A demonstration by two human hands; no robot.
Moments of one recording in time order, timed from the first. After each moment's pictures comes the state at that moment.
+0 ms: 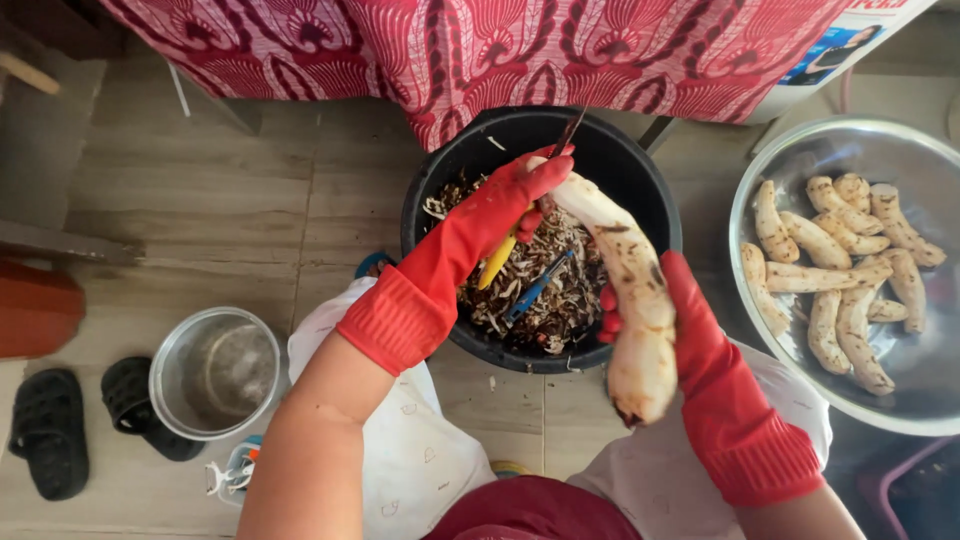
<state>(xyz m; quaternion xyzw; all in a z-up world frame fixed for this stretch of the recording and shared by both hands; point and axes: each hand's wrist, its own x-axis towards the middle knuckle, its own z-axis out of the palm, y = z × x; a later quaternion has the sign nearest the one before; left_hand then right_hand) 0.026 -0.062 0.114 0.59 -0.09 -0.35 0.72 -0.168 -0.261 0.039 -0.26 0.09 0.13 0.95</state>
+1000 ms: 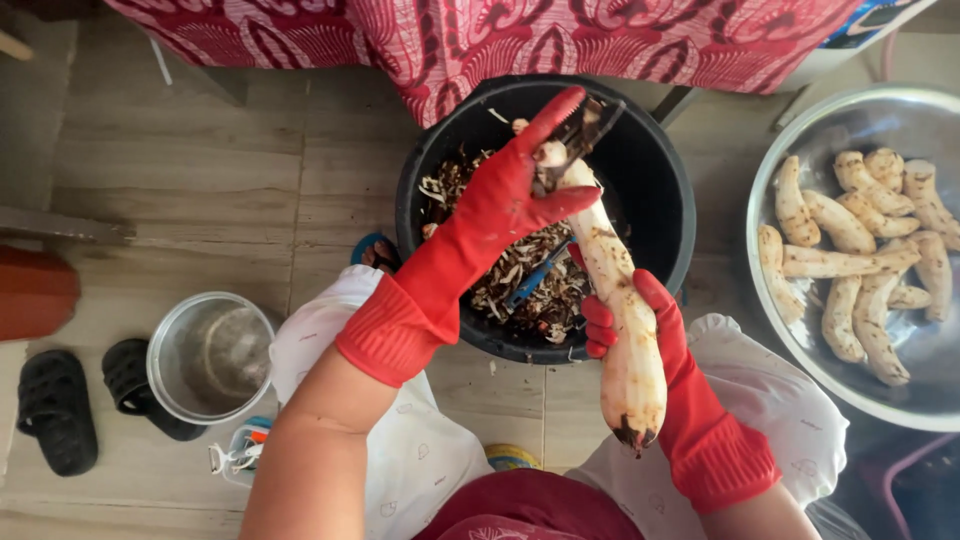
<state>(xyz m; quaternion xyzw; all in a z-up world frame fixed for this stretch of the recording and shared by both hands) 0.039 -0.066 0.091 0.73 -0.39 -0.09 0.56 -0.155 -0.229 0.061 -0.15 0.12 0.22 0.96</state>
